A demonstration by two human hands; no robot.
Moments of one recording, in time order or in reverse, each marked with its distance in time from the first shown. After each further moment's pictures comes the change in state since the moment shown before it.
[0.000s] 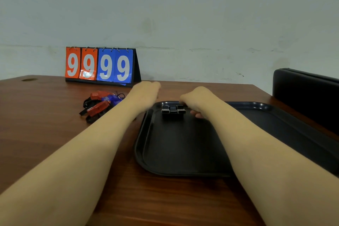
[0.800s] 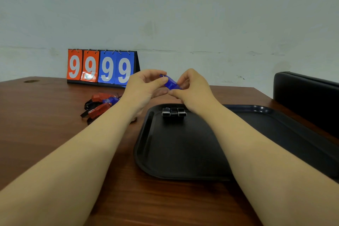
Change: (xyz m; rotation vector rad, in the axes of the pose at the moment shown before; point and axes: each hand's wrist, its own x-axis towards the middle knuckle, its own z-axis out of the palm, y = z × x) left_hand -0.011 0.000 -0.002 -0.936 0.072 0.217; right_hand 0.005 0.000 0.008 0.268 0.250 -0.511
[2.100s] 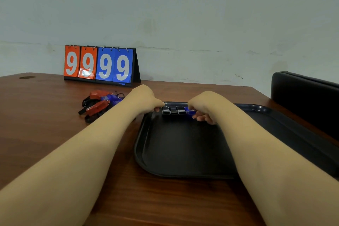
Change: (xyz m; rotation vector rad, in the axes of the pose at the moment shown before) left_hand 0.007 -0.005 -0.003 1.171 -0.212 -0.238; right_hand -0.003 -0.008 -0.019 -0.279 -0.403 0.761
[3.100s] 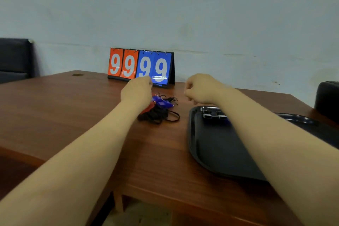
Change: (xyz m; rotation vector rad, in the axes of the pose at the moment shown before) left_hand -0.009 -0.103 -0.057 0.225 0.426 -0.111; right_hand -0.021 -0.087 0.043 -0.526 0.259 -0.723
